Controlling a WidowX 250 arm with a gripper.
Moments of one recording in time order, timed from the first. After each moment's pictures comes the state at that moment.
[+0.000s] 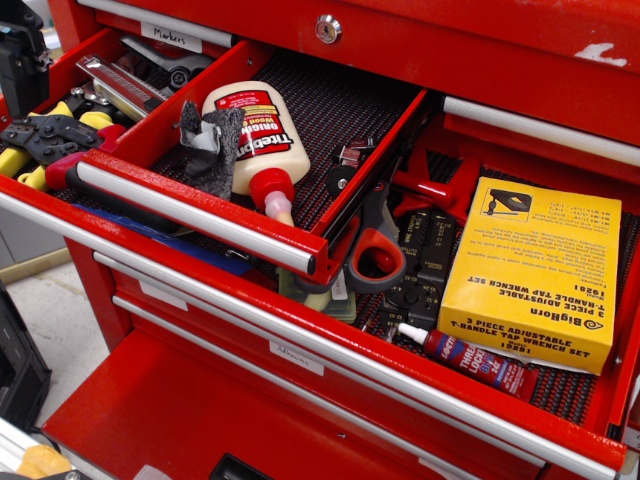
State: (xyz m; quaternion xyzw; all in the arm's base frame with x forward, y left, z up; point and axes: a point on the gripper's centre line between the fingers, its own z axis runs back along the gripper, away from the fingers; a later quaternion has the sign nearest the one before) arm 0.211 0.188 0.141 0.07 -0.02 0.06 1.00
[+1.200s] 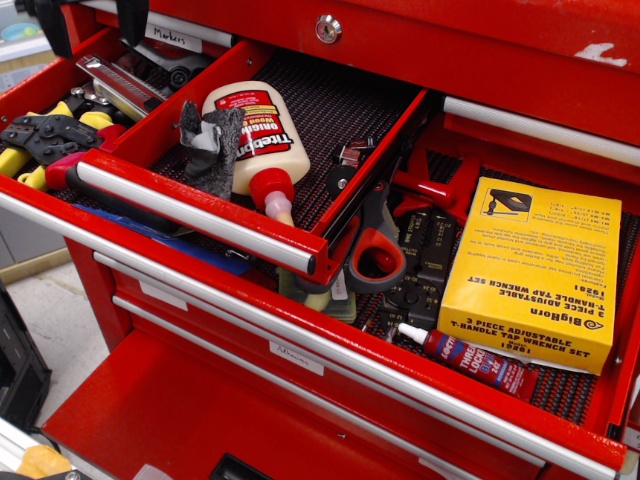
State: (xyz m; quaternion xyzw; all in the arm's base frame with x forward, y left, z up) arm 0.317 0.214 0.118 0.08 -0.10 0.52 0.84
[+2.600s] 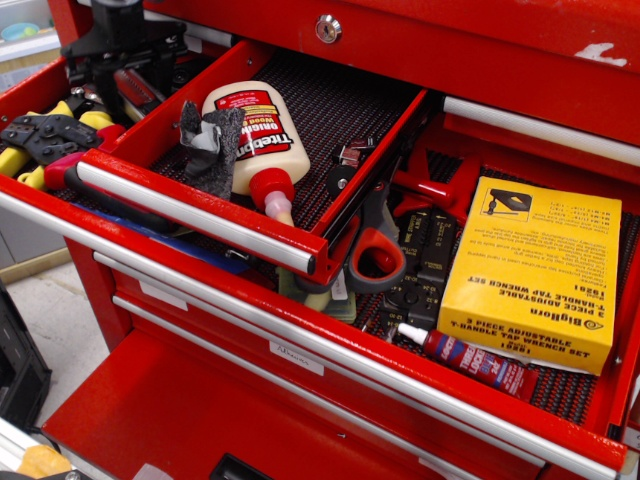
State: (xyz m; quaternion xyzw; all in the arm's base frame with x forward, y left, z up) arm 0.348 0.216 0.066 0.08 -0.10 0.50 0.86
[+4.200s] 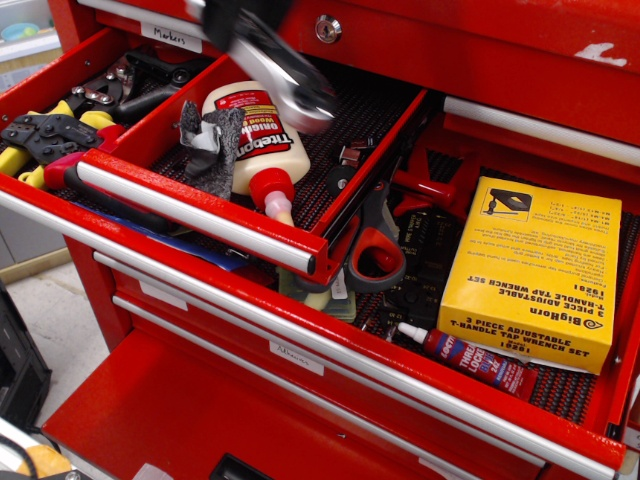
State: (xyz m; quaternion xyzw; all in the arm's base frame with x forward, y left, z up) arm 0.326 0.059 0.155 0.19 -0.08 0.61 0.77
